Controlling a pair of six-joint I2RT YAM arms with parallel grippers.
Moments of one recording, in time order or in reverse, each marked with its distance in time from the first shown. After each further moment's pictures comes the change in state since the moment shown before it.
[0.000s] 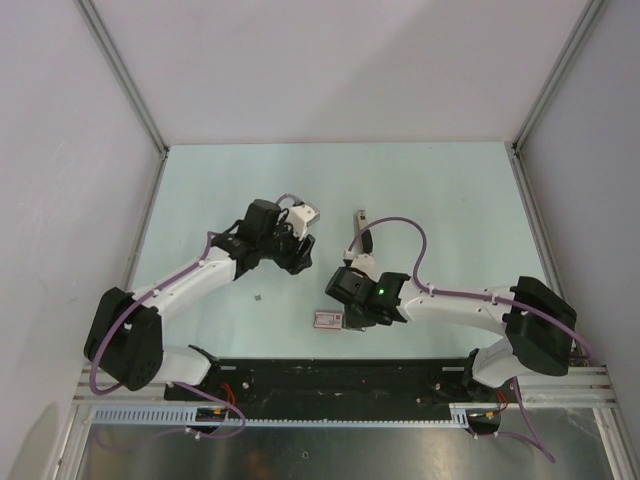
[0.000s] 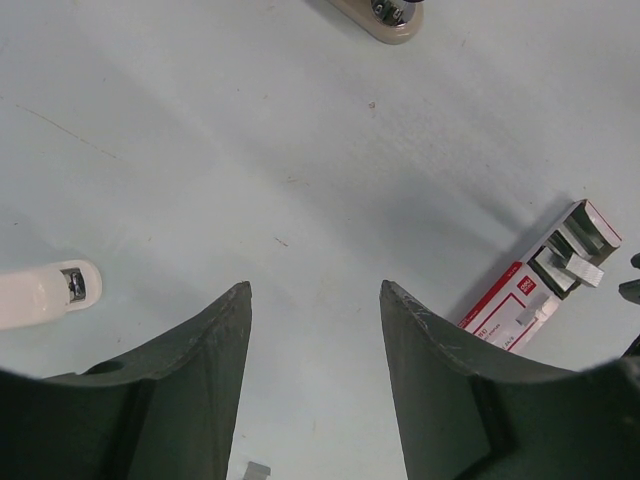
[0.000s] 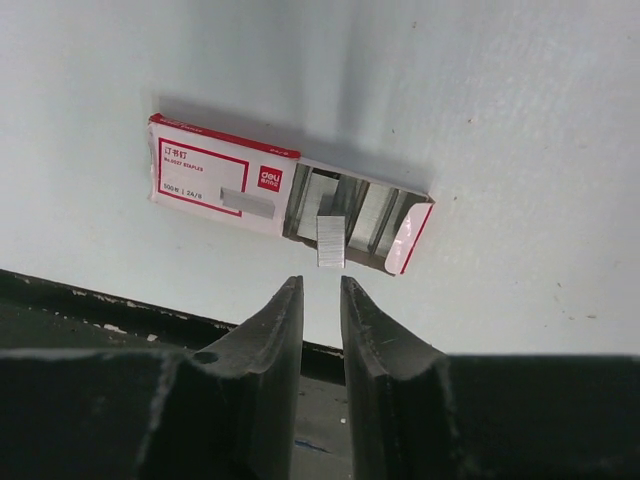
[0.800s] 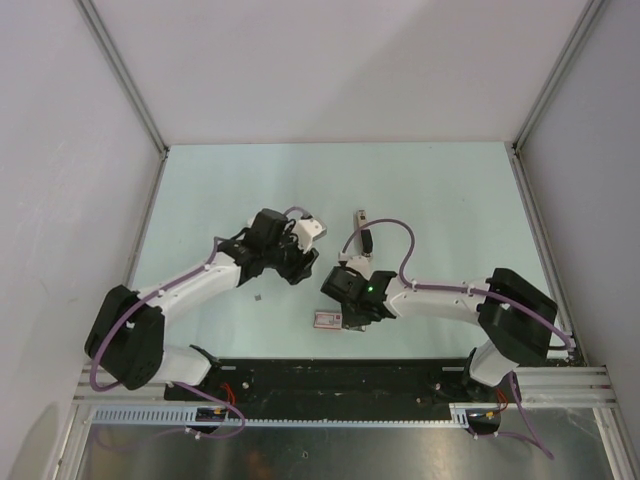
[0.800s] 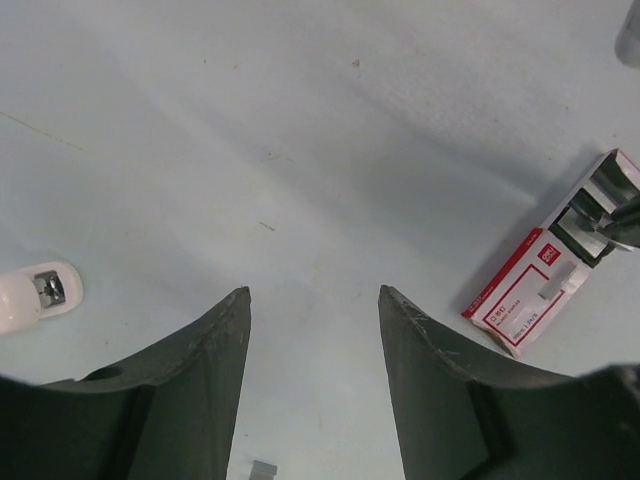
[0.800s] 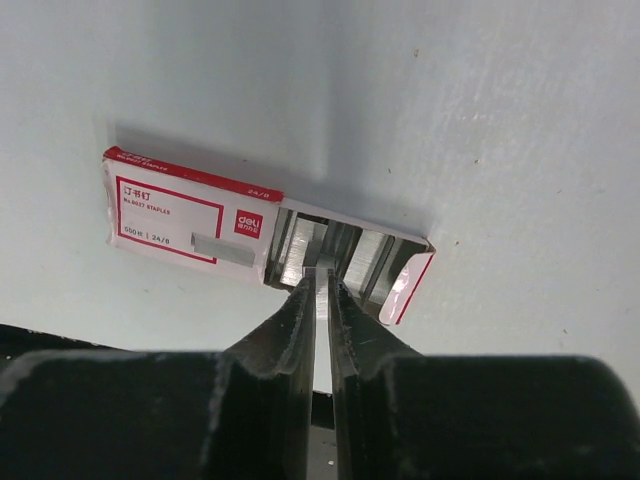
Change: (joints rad) left arm -0.050 0.004 -0.044 0.000 -0.036 0.081; right arm -0.031 0.102 0.005 0.046 -0.008 -0.049
